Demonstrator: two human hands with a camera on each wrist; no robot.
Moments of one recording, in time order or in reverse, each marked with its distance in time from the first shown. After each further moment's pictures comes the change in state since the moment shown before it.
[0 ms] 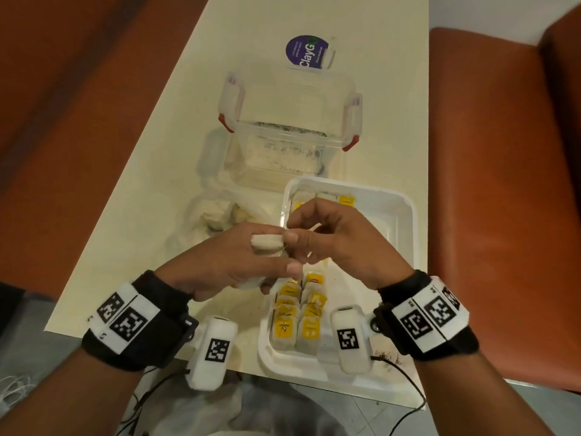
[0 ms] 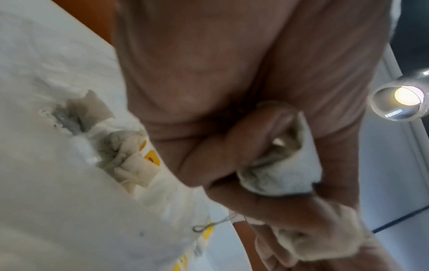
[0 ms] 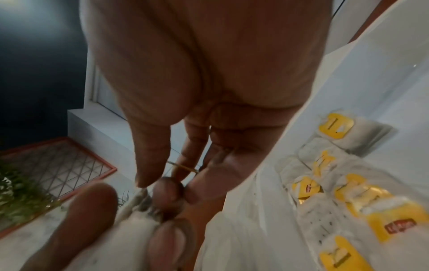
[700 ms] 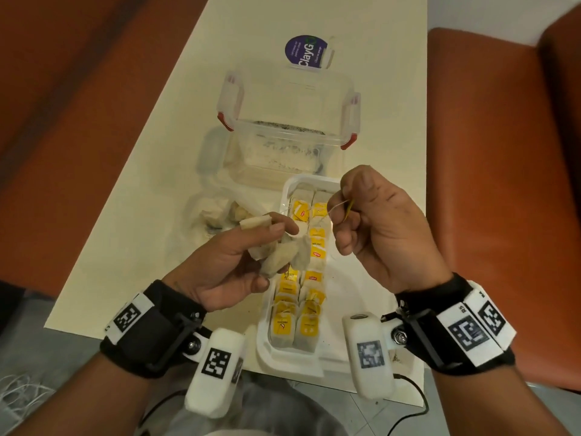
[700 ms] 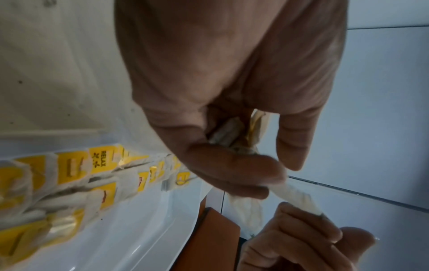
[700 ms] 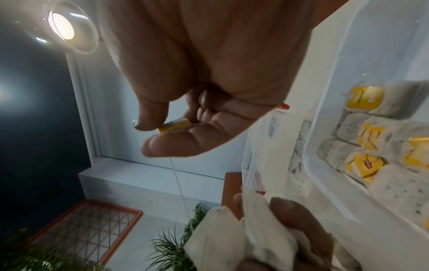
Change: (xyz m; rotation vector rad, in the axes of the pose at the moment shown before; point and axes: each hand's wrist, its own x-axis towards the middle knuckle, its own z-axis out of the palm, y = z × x) left_hand 0.000 -0.005 0.014 -0.684 0.133 -0.152; right_hand -0.023 -0.030 -0.009 0.629 0.129 -0.097
